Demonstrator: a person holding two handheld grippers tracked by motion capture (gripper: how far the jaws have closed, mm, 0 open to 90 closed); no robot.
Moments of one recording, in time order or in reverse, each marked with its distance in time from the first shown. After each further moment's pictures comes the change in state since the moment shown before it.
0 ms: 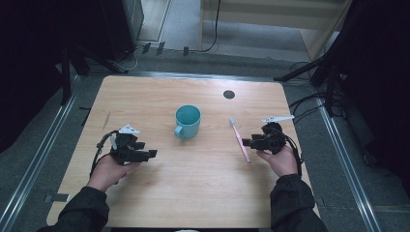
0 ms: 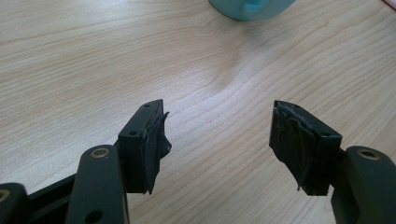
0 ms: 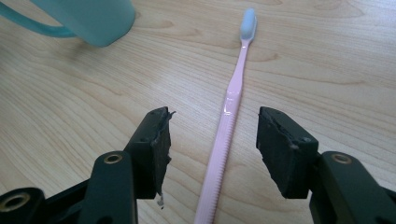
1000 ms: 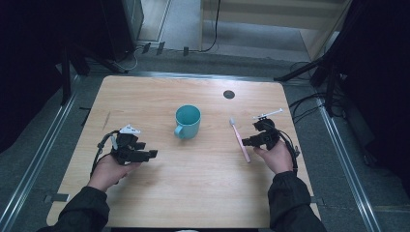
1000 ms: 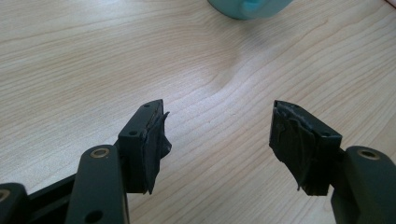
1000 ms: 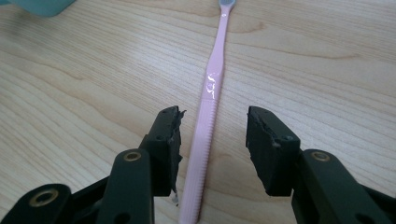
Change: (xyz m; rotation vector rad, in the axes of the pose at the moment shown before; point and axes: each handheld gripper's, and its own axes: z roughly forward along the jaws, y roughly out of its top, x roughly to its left) left arm 0.000 0.000 0.001 0.010 -0.005 0.003; right arm 0.004 0.019 0.021 0.195 -0.120 0.036
